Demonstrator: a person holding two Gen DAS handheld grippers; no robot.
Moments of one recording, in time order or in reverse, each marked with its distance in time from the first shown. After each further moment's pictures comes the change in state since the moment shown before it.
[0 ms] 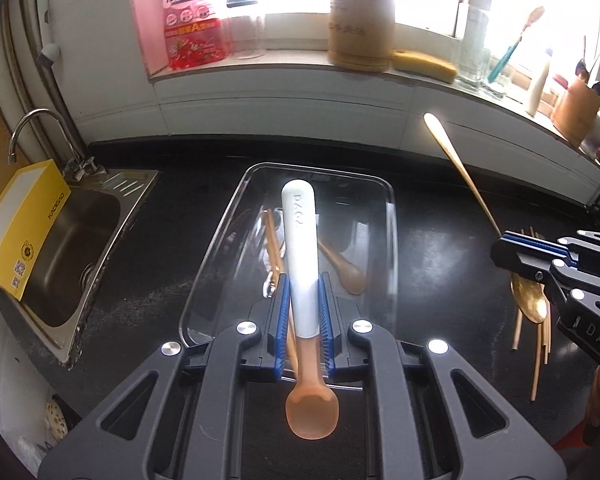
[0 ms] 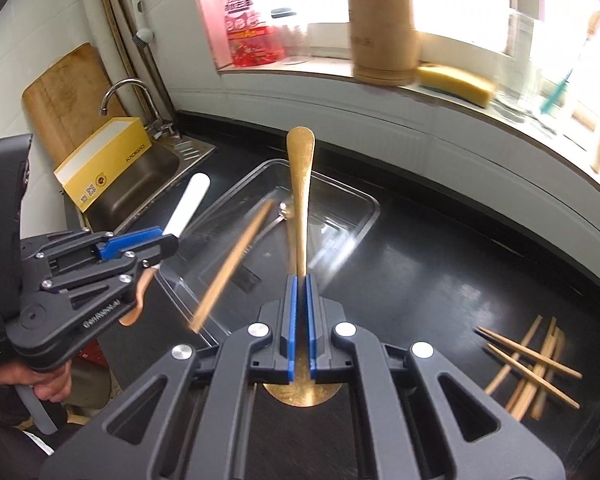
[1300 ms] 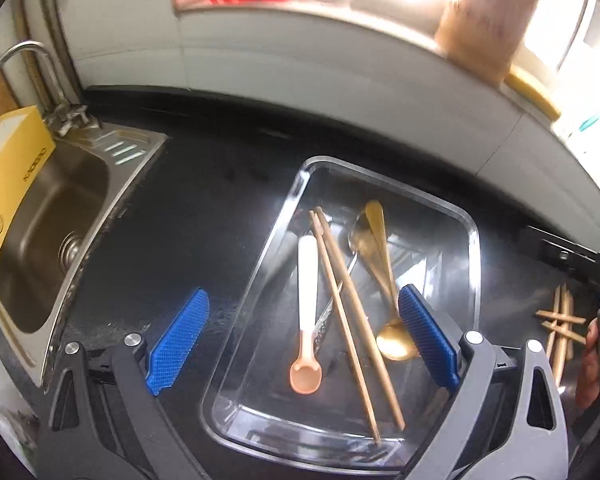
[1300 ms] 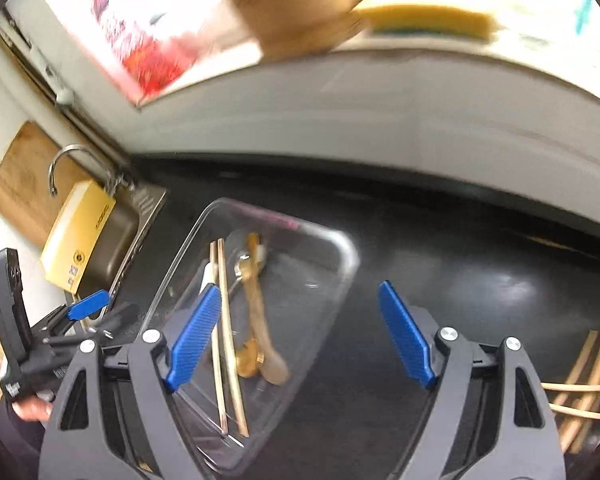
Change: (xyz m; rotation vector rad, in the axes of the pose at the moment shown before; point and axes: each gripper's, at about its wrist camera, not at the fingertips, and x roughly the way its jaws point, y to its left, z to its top) left arm 0.095 0.081 0.051 -0.189 0.113 -0.039; right arm 0.085 -0.097 0.058 0.289 0.060 0.061
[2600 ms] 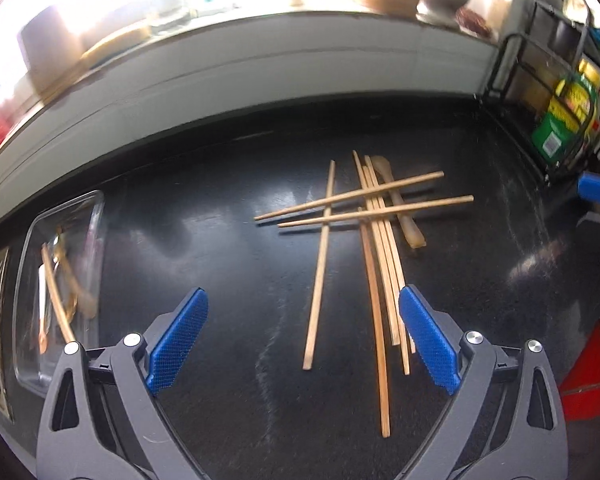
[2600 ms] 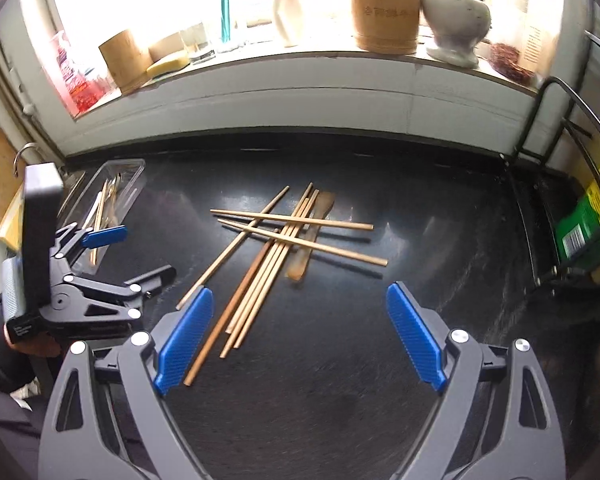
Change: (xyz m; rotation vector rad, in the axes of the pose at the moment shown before) left arm -0.030 -0.362 -0.162 0.579 0.021 -0.171; right arm -0.249 -0.222 -0.210 0.042 -0.087 -0.287
